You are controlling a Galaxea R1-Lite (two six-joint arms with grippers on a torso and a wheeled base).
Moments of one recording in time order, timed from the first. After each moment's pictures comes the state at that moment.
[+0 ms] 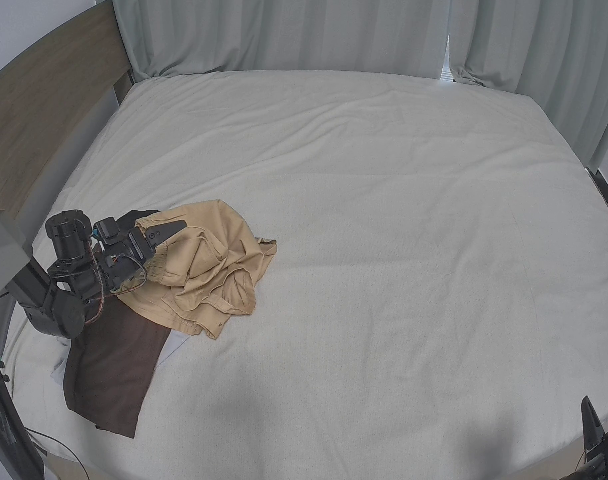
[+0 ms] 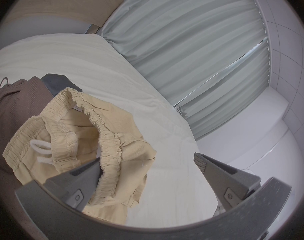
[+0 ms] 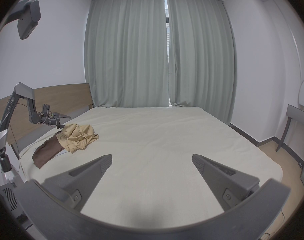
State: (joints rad) left arm 0.03 2.08 -0.80 -1.13 -0.59 -0.66; right arm 0.00 0.02 -0.02 0.00 0.01 0.00
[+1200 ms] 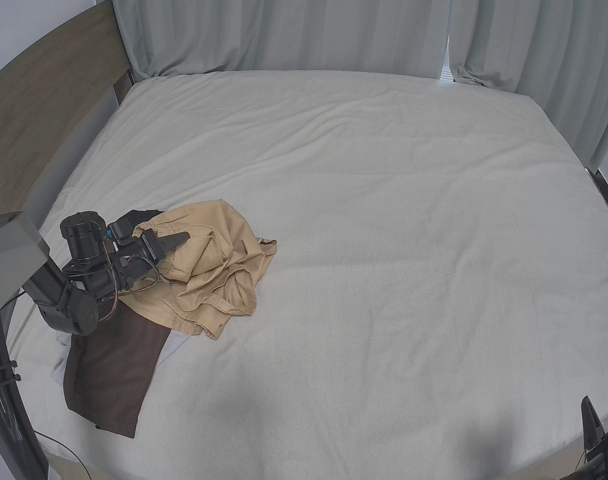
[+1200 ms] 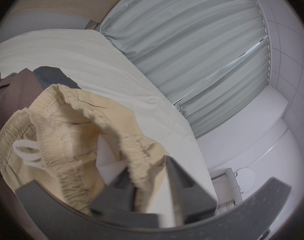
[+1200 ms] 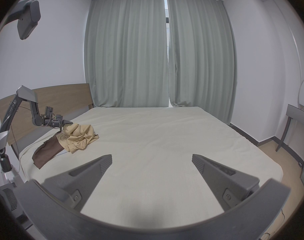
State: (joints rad) left arm 0.00 2.16 -0.87 -1.13 -0.58 -0.66; right arm 0.00 0.02 -0.02 0.00 0.01 0.00
